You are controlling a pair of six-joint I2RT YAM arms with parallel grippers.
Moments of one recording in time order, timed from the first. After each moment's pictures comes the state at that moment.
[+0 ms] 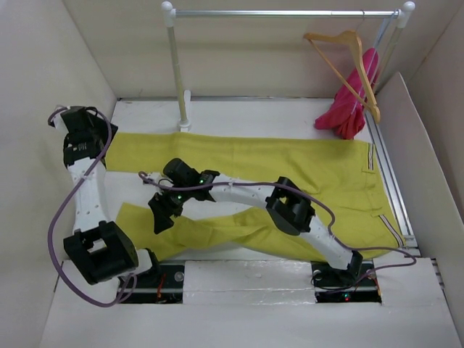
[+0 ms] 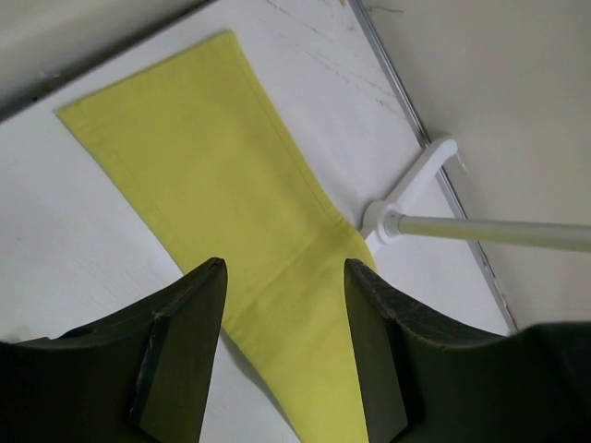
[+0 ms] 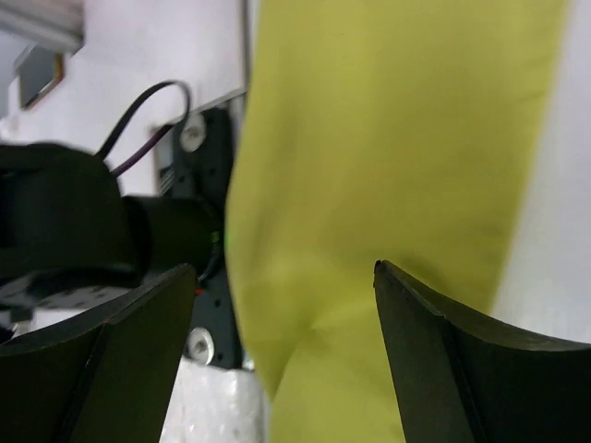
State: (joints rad) left arm 0.37 1.32 1.25 -0.49 -0.02 -0.75; right arm 1.11 2.41 2.04 -0.30 -0.74 0.26
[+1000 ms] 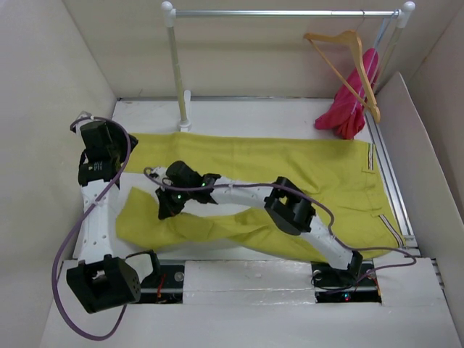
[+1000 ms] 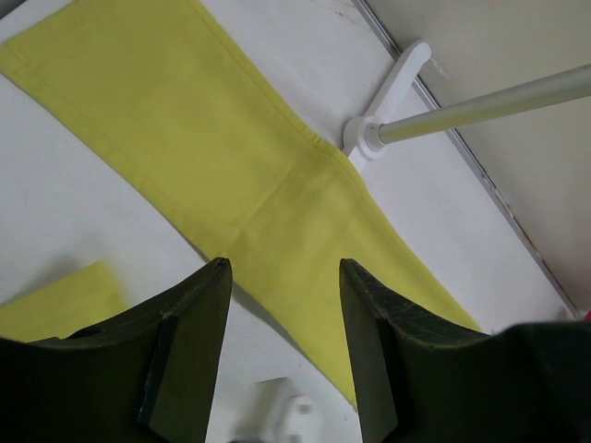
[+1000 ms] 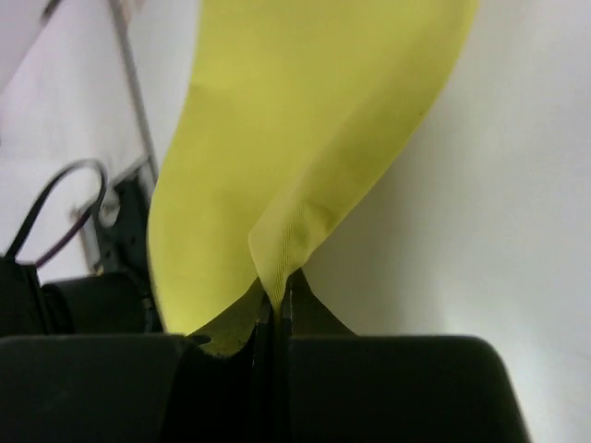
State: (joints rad) left arm 0.23 1.11 1.07 -0.48 -0.01 -0.69; right arm 1.13 2.43 1.96 -0.16 -0.51 0.40
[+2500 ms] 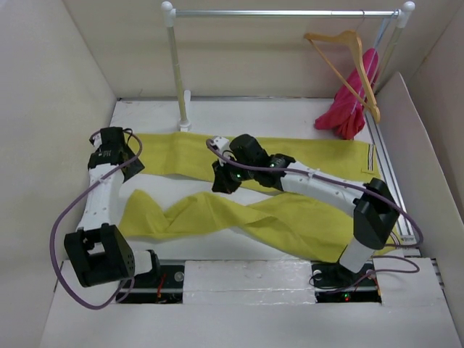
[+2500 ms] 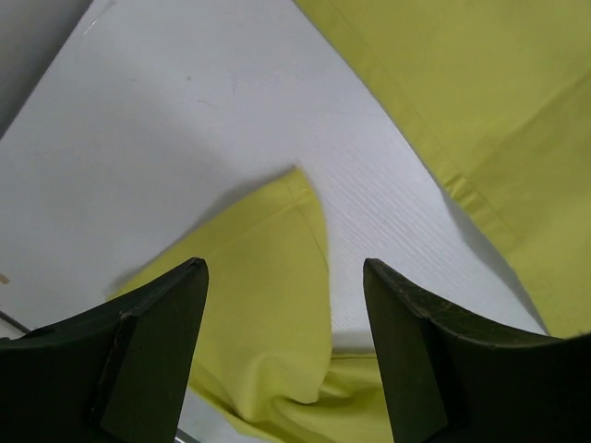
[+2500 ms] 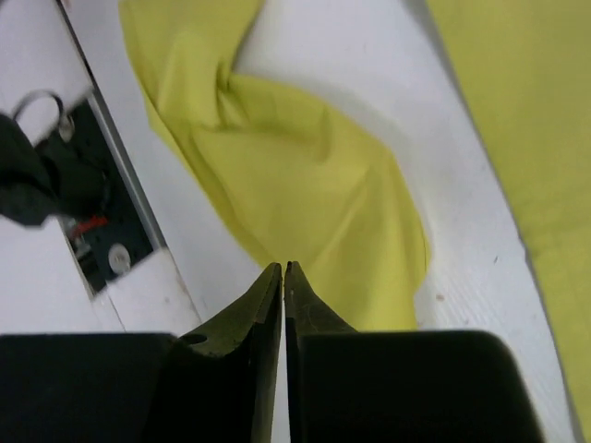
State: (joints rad) left arm 0.18 1.28 1.06 -0.78 -0.28 -0.47; right arm 0.90 1.71 1.40 -0.30 -0.35 0.21
